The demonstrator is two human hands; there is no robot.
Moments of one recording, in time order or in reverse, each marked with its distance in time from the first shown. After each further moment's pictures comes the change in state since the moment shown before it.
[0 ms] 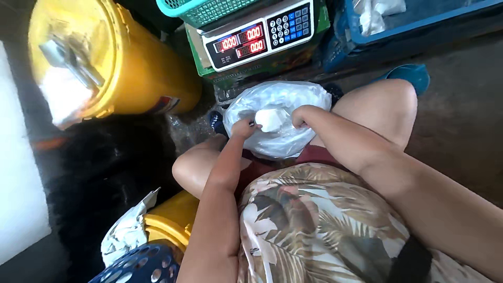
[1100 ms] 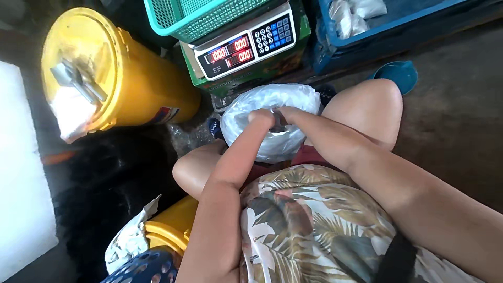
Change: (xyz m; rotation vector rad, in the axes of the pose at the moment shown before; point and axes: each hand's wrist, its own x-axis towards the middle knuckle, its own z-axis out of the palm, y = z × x) left_hand -0.053 0.162 -0.059 0.414 -0.152 -0.092; right_hand 0.119 0.030 0.035 0.259 0.515 -0.372
